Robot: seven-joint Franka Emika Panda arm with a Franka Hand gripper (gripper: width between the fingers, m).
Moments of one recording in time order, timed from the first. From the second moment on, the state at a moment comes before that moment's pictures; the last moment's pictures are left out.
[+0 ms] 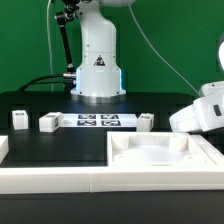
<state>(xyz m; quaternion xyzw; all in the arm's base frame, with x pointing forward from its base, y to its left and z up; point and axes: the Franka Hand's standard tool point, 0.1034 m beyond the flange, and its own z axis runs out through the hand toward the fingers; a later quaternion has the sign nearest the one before) 0.389 0.203 0.005 0.85 0.18 -0.50 0.05</state>
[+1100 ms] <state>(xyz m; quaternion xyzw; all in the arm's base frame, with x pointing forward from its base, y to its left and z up) 0.433 0.140 0.073 0.85 0.20 -0.48 -0.01</state>
